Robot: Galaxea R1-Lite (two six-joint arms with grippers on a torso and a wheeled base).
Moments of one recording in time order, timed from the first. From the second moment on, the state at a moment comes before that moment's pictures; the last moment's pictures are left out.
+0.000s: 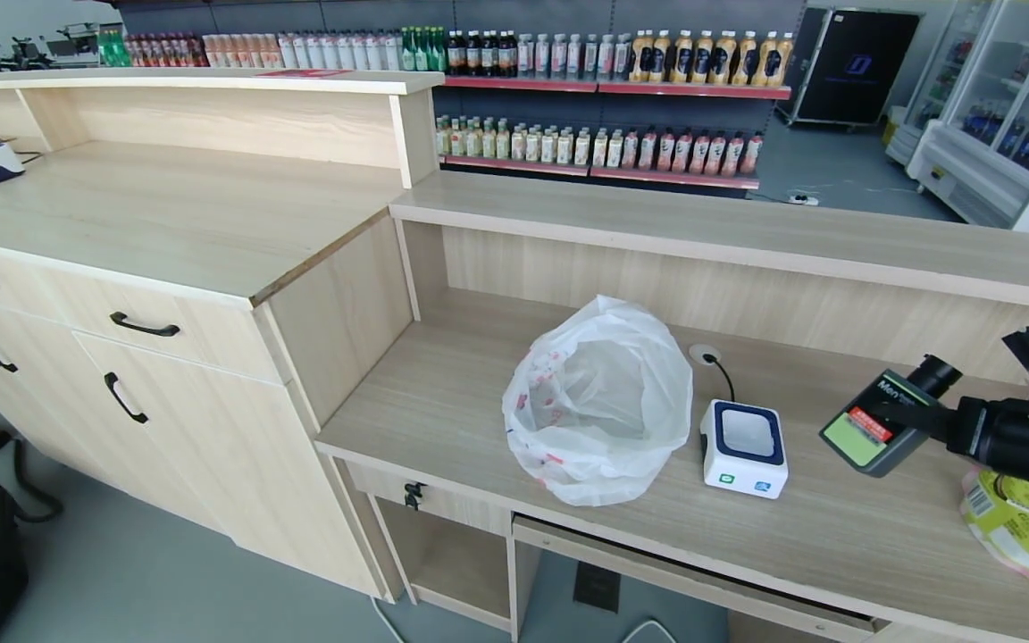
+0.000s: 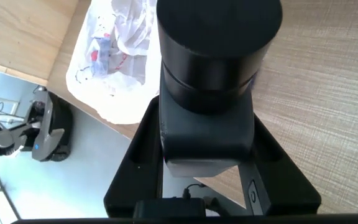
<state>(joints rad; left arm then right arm) 0.00 0.00 0.00 0.00 0.04 -0.01 -0.38 1.74 -0.59 -0.66 0.76 0.15</state>
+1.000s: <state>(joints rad) 0.00 0.00 0.00 0.00 0.04 -0.01 -0.38 1.76 -0.59 -0.67 0.79 0.15</state>
